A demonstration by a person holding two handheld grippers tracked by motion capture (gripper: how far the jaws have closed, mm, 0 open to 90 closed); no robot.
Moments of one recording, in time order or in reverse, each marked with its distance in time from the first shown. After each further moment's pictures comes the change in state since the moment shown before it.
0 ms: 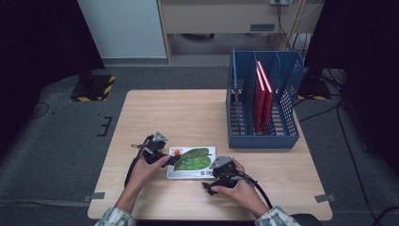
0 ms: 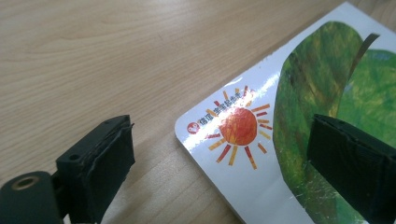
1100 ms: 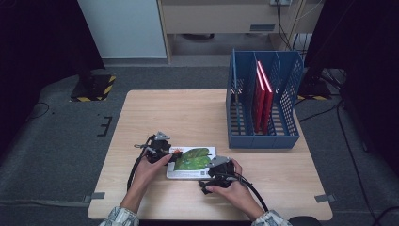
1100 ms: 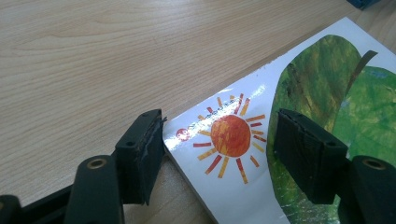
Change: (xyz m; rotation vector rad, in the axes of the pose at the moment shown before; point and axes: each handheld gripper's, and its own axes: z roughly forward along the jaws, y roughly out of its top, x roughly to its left) left arm -0.005 0.004 0.003 -0.022 0.004 -0.072; right arm 0.011 0.006 0.008 0.004 -0.077 0.080
